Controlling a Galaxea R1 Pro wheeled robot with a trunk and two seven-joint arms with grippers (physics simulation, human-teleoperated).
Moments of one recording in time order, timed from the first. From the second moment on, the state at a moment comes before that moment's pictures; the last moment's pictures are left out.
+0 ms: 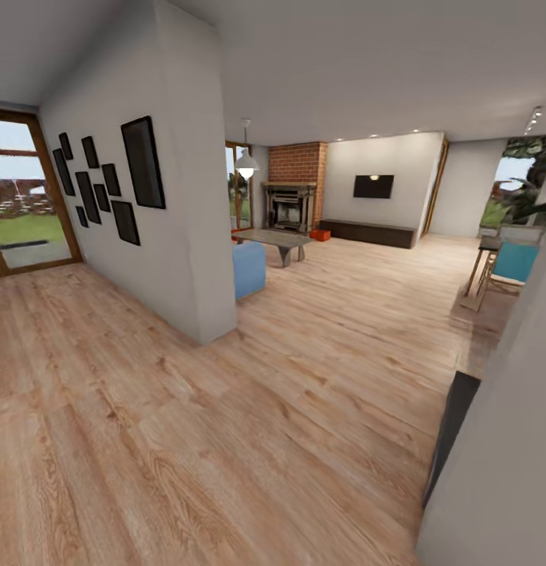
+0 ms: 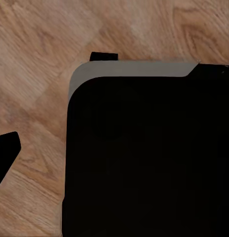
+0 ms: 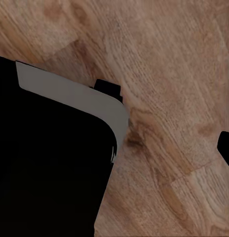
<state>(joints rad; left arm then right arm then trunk) 0.00 0.00 0.02 -0.13 0.06 -0.04 0.01 -0.15 -0.06 0.58 0.03 -0.28 -0.11 0.08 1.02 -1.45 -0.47</state>
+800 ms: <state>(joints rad) 0.00 0.00 0.02 -0.13 0.06 -0.04 0.01 -0.15 -0.07 0.58 0.03 -0.28 -0.11 0.08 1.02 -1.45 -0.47</state>
